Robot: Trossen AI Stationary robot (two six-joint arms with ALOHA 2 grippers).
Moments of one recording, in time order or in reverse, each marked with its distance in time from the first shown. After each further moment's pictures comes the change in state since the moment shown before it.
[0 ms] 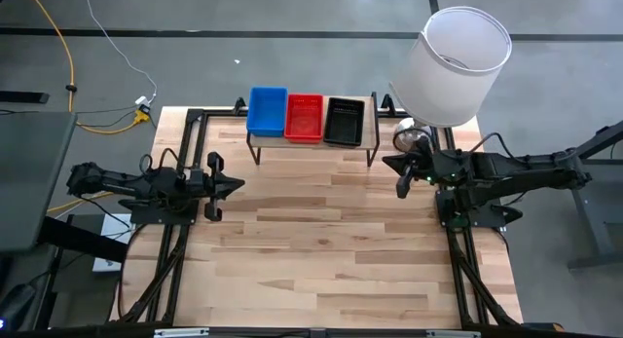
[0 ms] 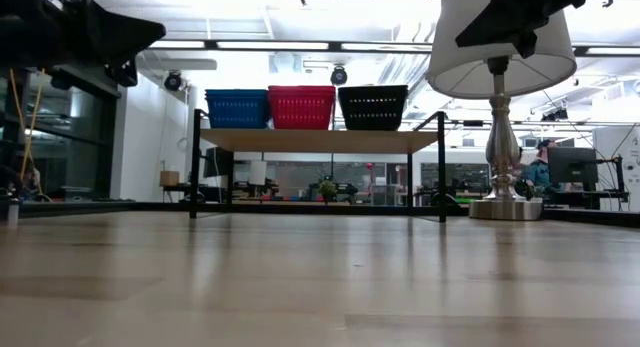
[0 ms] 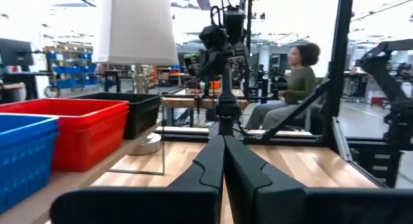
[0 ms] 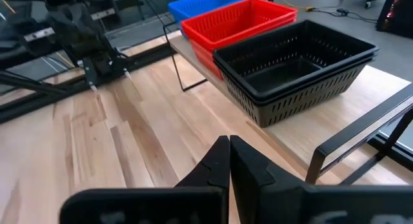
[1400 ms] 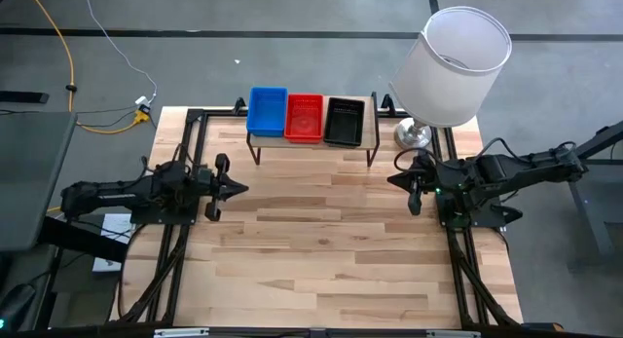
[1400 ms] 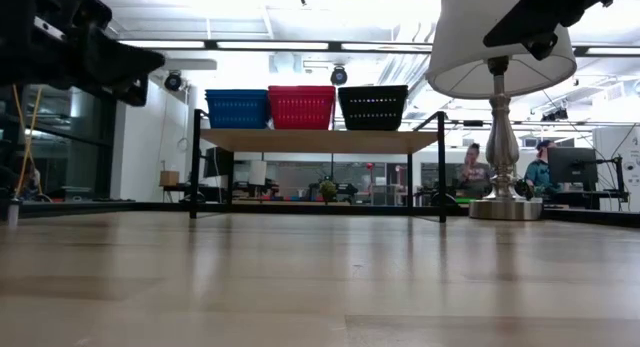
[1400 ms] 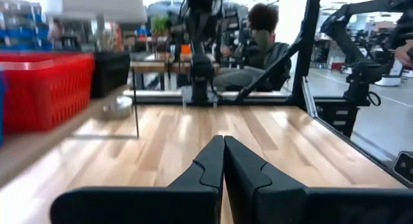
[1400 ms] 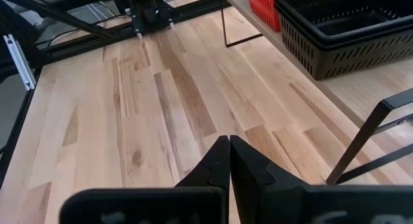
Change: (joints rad) left arm 0.278 -0.005 0.003 -0.156 0.421 -0.052; right arm 0.130 -0.056 0.000 -0.167 -0.104 0.026
